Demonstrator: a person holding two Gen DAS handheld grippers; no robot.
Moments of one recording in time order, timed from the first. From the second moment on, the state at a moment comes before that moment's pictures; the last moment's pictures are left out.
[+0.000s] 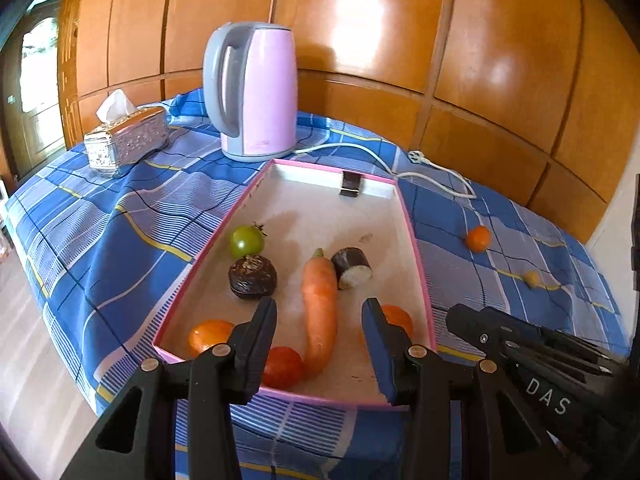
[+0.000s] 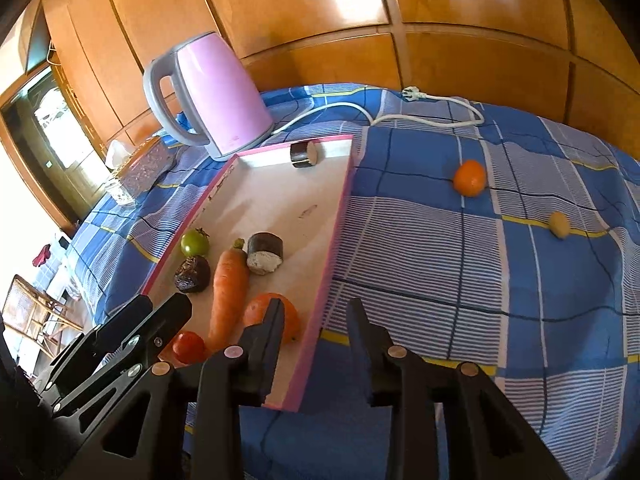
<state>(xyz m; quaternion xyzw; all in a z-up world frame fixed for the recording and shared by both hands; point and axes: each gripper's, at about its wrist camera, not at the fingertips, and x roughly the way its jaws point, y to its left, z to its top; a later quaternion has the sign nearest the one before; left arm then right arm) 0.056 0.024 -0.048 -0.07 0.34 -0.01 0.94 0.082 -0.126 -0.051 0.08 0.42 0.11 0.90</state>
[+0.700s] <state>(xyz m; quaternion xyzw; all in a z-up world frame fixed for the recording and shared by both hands) 0.043 -0.025 -0.053 -0.01 0.35 -0.07 0.93 0.063 -0.183 -0.065 0.11 0.42 0.05 0.90</state>
